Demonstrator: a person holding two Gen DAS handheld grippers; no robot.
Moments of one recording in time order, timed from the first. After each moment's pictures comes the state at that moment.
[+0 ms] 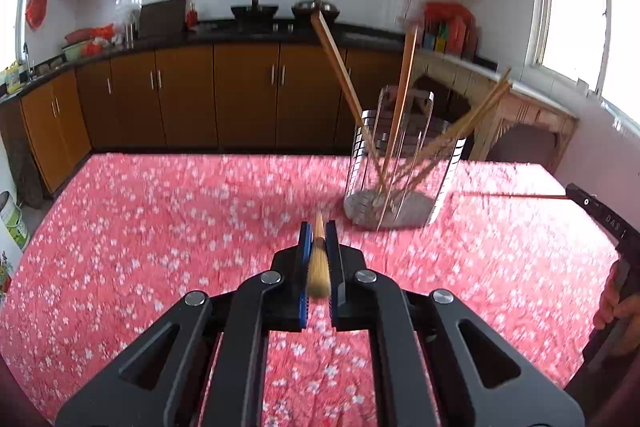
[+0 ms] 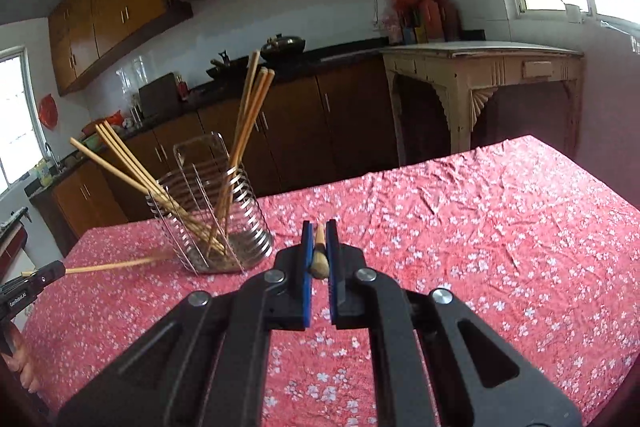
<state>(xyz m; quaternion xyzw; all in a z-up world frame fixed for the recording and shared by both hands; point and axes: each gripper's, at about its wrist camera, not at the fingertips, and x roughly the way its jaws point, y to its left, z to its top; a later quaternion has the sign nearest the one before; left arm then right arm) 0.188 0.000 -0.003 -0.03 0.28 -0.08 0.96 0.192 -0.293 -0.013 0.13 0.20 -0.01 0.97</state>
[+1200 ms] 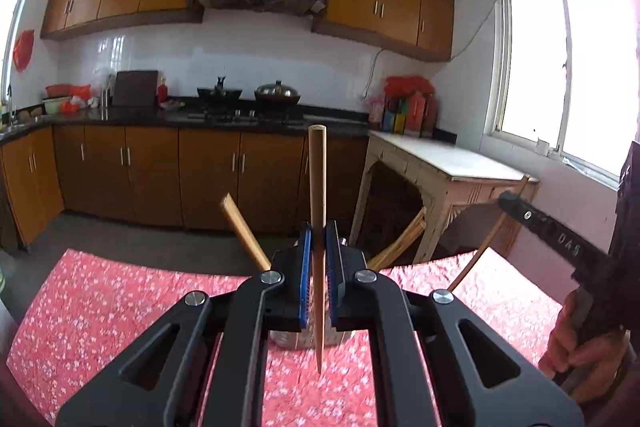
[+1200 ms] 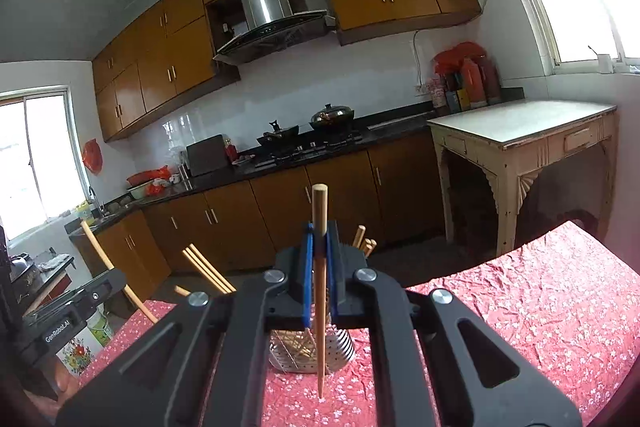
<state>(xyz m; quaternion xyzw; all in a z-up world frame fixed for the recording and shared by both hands) 0.189 -0.060 0.117 -0.04 0.15 -0.13 0.98 0.201 -0.256 0.131 0.13 0.10 0.06 0.98</state>
